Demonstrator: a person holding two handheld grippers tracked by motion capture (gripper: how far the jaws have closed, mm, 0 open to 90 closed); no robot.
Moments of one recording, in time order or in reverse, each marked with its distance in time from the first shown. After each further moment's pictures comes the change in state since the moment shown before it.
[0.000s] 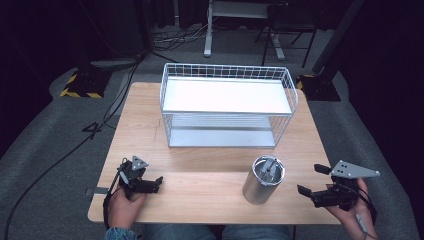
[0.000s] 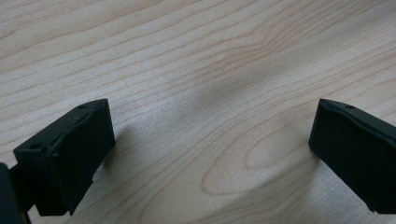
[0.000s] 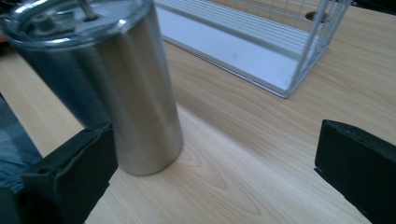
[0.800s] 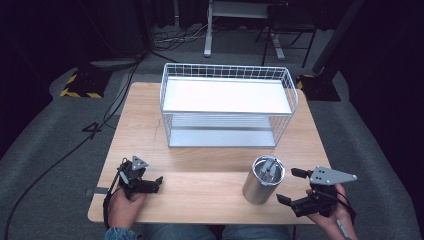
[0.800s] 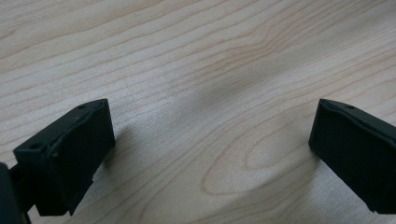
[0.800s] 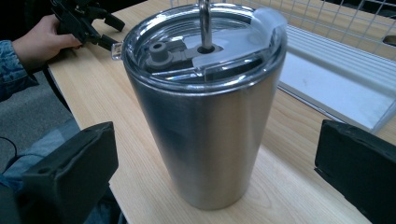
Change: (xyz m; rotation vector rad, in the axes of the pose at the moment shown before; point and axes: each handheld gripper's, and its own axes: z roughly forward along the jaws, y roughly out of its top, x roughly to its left) left arm 0.000 0.000 0.000 0.000 0.000 0.000; right arm 0.048 0.015 0.026 -0.031 0.138 -0.069
